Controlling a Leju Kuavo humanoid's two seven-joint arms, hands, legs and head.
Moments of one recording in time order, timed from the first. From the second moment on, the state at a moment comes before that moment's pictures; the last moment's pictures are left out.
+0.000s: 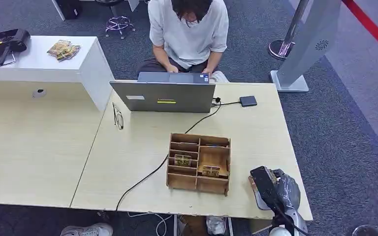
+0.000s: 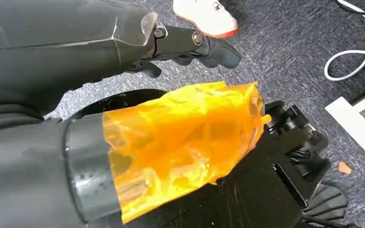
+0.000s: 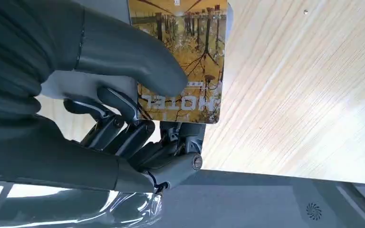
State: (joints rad) left arm -0.14 -0.13 -1.52 -0.13 0.87 0.54 0.02; right arm 0.06 0.00 -0.04 -1.30 0.78 -0.29 0.07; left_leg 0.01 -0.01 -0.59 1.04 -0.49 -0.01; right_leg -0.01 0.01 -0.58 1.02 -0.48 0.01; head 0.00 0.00
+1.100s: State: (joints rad) left arm -0.14 -0.13 -1.52 -0.13 0.91 0.55 0.01; right arm 0.15 0.00 -0.03 -1.54 0.78 -0.33 0.00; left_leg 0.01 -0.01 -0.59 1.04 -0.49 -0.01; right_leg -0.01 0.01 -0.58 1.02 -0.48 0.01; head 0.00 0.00
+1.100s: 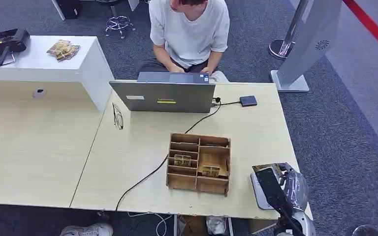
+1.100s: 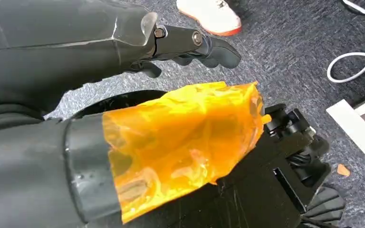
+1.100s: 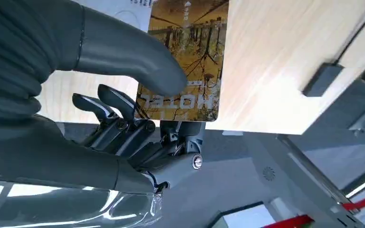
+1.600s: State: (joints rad) left arm -0.14 -0.13 -1.52 -0.13 0.92 0.56 -0.01; right arm 0.20 -0.01 0.05 -1.69 0.78 -0.37 -0.04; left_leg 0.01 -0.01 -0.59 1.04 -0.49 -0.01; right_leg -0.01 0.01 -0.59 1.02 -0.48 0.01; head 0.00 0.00
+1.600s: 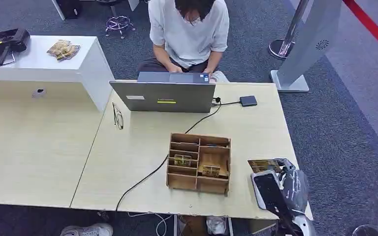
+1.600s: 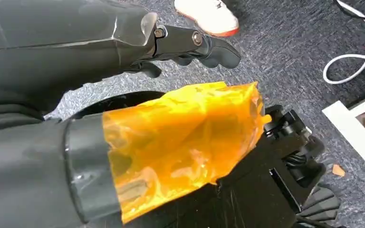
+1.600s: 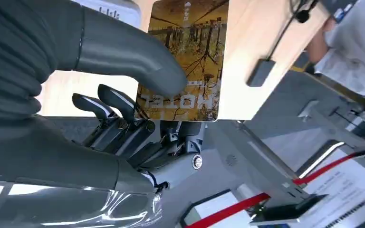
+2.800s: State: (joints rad) left arm -0.14 -0.13 -1.52 -0.13 0.93 0.54 -0.01; right arm 0.12 -0.08 0.37 -1.83 0.86 -0.40 -0.10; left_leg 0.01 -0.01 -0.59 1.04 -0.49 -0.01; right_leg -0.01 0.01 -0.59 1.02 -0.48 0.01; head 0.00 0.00
